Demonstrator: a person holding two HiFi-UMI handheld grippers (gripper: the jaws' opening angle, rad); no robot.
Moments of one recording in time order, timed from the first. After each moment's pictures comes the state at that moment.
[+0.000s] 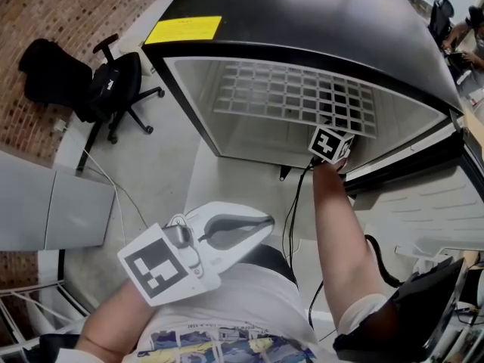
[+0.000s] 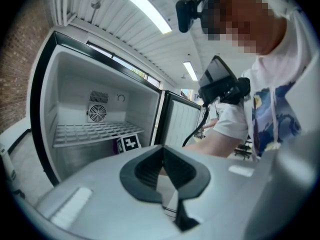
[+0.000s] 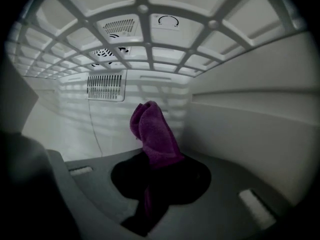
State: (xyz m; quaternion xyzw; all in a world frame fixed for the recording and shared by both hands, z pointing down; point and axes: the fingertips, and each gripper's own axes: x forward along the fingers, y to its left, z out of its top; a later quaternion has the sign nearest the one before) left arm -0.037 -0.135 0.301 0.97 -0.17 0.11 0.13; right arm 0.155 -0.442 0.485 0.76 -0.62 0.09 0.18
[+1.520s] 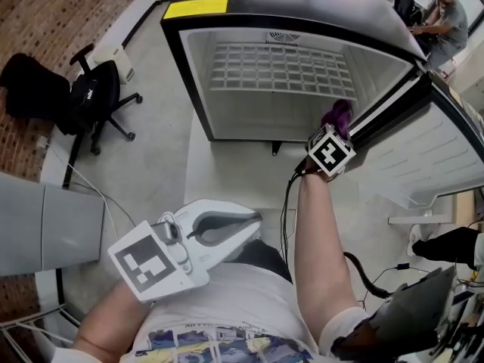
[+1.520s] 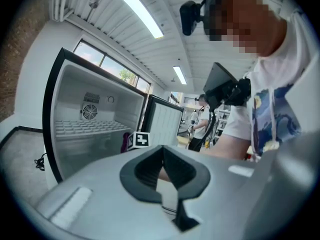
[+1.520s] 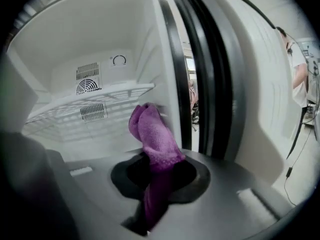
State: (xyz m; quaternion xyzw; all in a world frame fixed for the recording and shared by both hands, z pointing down) left arm -0.077 -0.073 0.291 0.98 -0.11 0.09 0.13; right arm 0.189 -0.297 0.475 0.85 -0.48 0.21 0.05
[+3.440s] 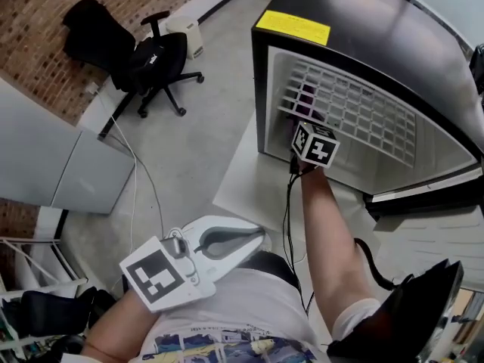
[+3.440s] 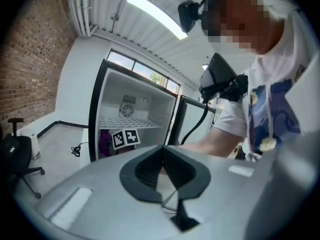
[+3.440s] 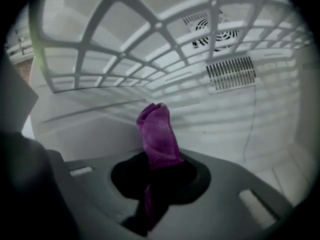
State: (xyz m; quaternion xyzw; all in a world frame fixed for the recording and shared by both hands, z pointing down) left arm -0.125 -0.088 0.324 0.94 -0.29 0.10 0.16; right arm -0.097 -0.429 0.511 0.53 -0.82 0.19 0.09
